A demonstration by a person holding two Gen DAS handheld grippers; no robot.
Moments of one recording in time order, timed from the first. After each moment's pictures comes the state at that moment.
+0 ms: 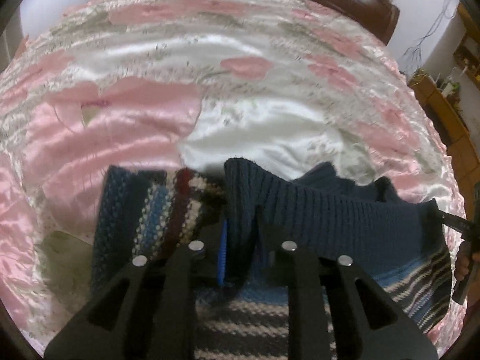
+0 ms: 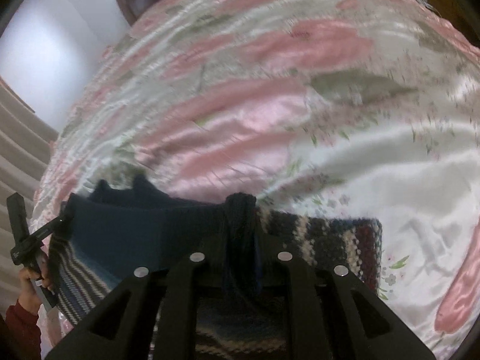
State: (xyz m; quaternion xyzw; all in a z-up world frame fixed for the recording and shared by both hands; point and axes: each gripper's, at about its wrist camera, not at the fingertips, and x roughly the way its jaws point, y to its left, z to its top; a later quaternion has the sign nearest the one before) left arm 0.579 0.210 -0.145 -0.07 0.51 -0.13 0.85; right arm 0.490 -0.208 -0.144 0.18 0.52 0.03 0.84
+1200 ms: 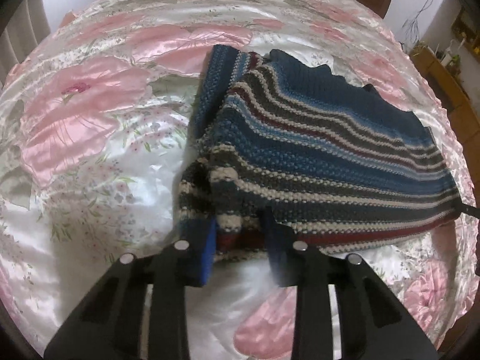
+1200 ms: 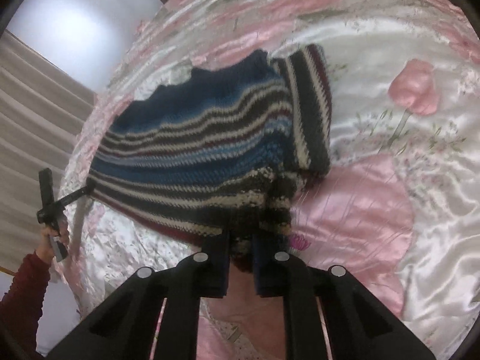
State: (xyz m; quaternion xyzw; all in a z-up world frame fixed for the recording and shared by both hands) left arm 0.407 0.299 -0.121 -0.02 0.55 -0.12 0.83; right arm 0.284 -0.213 -0.109 0.20 0.55 0.12 0.80
